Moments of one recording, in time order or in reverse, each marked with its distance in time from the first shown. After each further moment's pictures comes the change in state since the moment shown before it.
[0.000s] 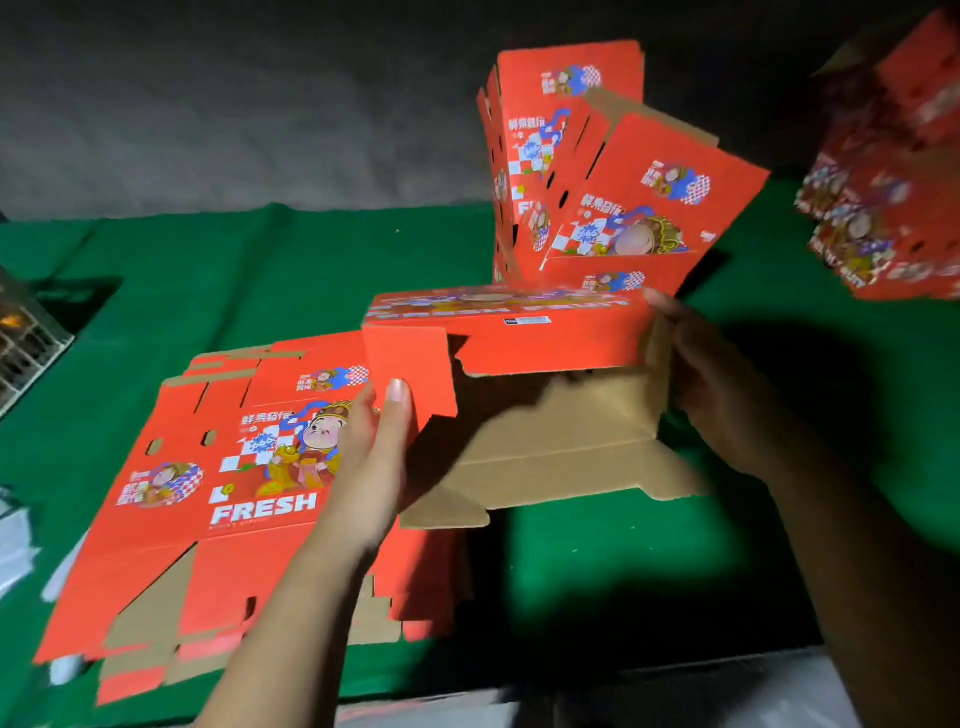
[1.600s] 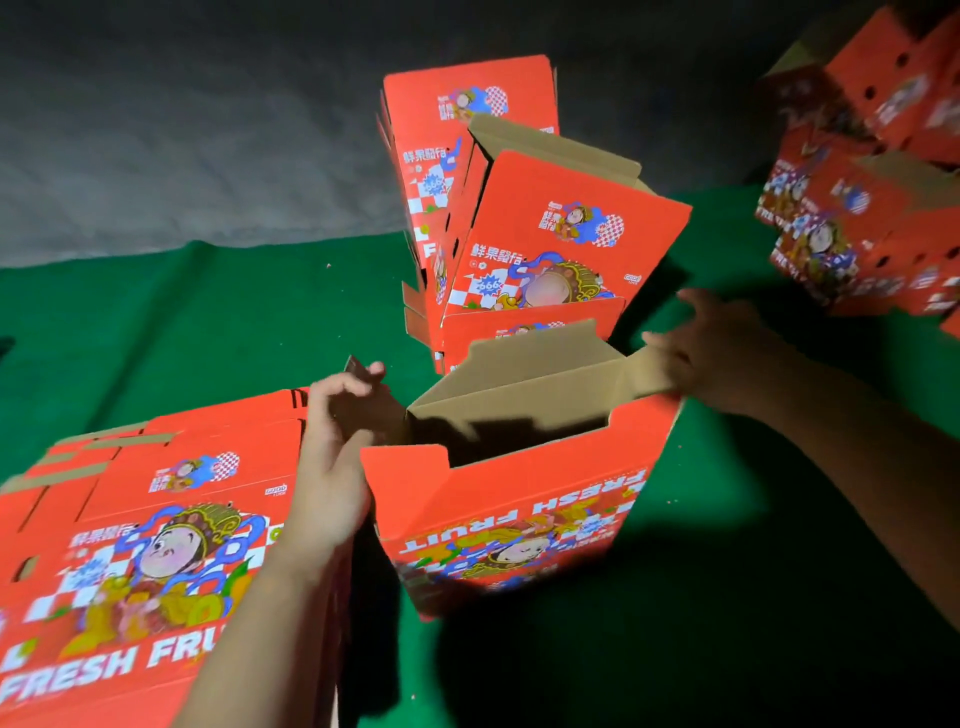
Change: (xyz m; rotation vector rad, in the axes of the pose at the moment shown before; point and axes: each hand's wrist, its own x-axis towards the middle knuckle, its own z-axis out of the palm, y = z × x) left_hand 0.137 0.006 0.154 -0.332 -0.053 0.356; right_hand 0.145 0.023 -0.206 -1.837 -0.129 -0.108
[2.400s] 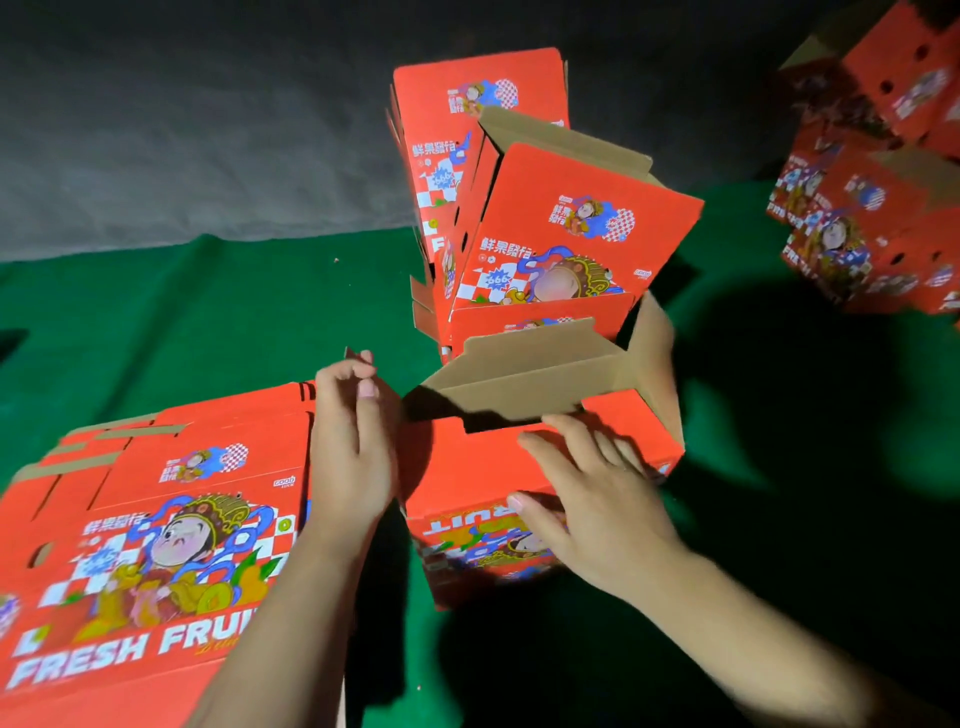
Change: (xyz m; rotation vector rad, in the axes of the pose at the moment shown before) left_hand 0.004 -0.017 -0.001 0.399 0.108 0.159; right_hand -0.084 -0.168 -0.007 0.457 0.044 -0.007
